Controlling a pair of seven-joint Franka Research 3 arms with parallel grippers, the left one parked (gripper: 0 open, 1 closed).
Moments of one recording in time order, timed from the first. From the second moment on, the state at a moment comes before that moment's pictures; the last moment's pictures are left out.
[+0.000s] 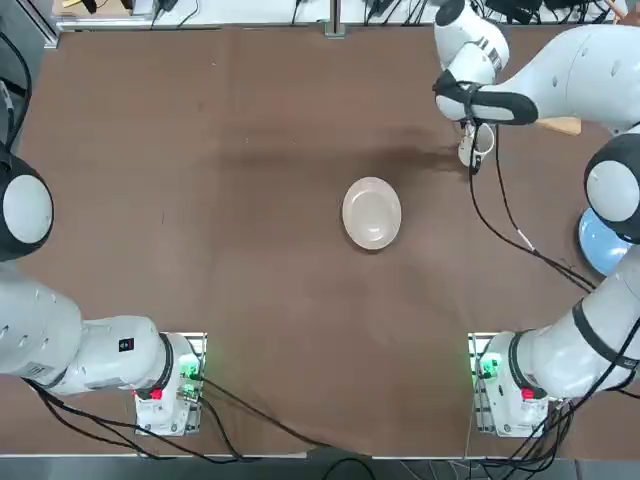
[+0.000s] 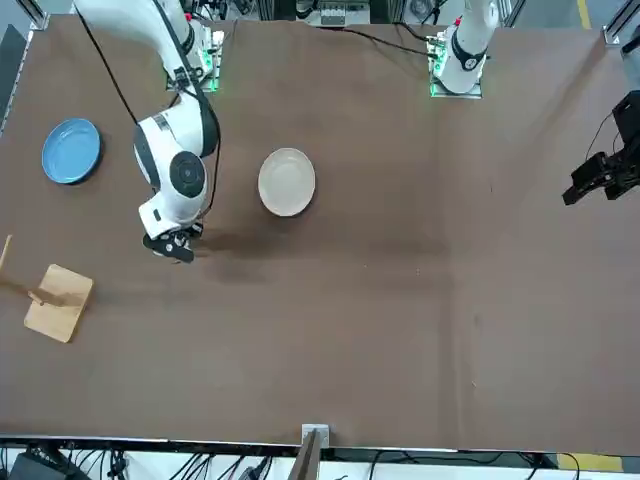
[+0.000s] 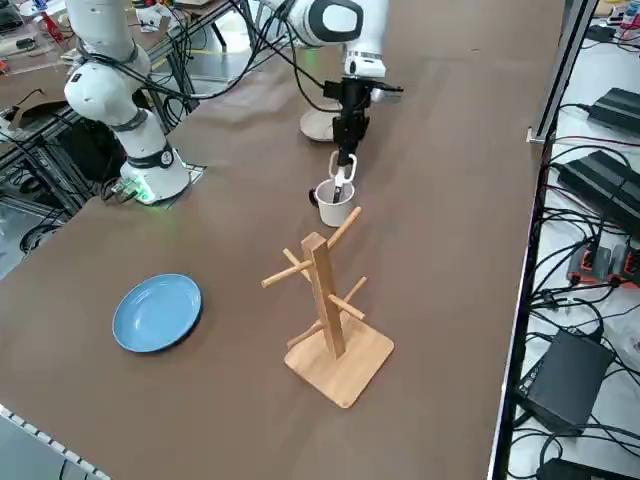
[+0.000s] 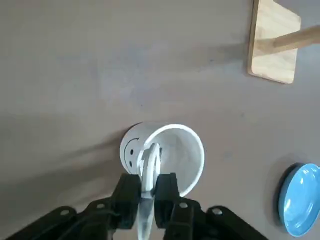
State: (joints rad) arm 0.23 0.35 0.14 -1.91 -0.55 1.98 0.84
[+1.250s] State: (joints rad) arm 0.23 0.34 0.14 -1.69 -0.43 1.74 0.75
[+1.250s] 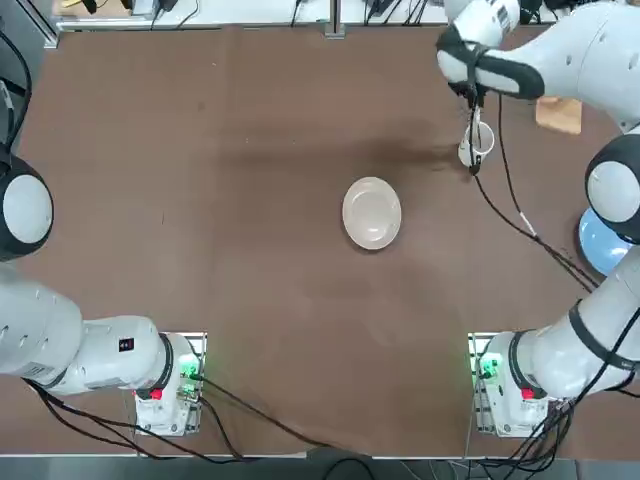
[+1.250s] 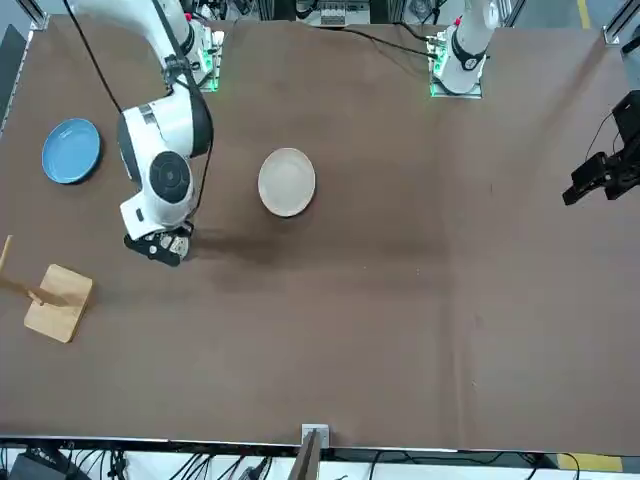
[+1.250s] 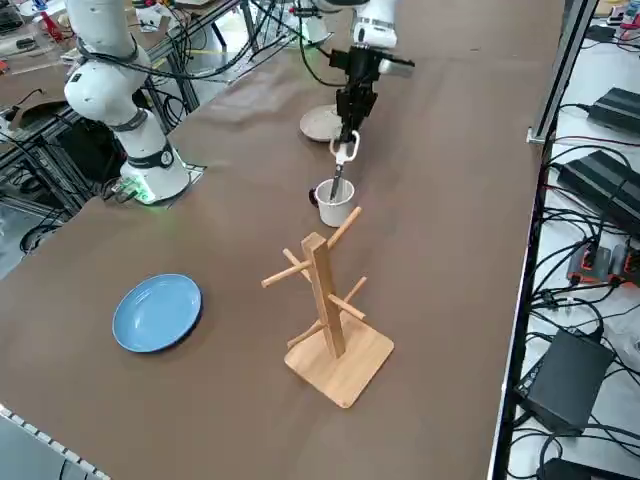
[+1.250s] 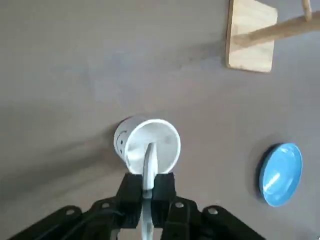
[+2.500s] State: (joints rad) arm -0.18 0.20 0.11 -1.49 -0.03 1.63 0.15
